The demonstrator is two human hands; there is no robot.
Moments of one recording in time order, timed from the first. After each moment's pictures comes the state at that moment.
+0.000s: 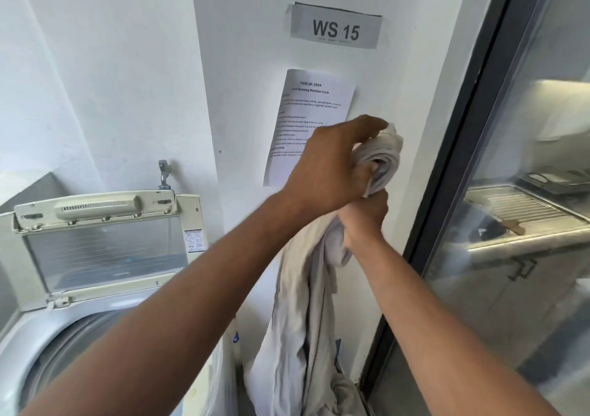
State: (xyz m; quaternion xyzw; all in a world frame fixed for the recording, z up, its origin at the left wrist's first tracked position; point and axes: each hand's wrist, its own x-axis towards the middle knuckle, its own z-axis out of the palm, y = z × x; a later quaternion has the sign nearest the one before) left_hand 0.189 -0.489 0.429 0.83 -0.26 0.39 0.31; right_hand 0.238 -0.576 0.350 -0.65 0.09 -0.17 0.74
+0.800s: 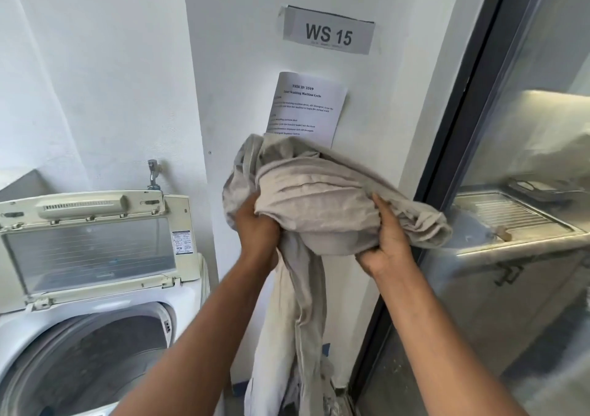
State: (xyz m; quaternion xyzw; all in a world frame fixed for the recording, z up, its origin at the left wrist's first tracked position) left_hand 0.201 -0.460 0.317 0.55 0.11 0.29 0.78; right_hand 0.231 -0.639 0.333 -0.38 0.09 0.08 0.92
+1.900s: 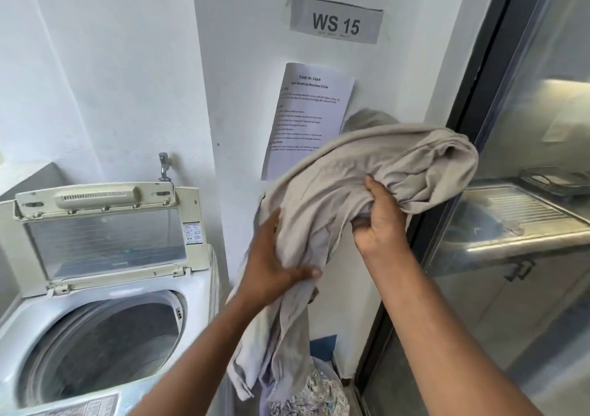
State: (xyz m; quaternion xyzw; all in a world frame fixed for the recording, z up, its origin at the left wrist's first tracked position) left_hand 0.159 -0.441 0.241 0.83 0.02 0.20 0.51; right_hand 0.234 -0.608 0.344 -0.33 0.09 -0.04 0.94
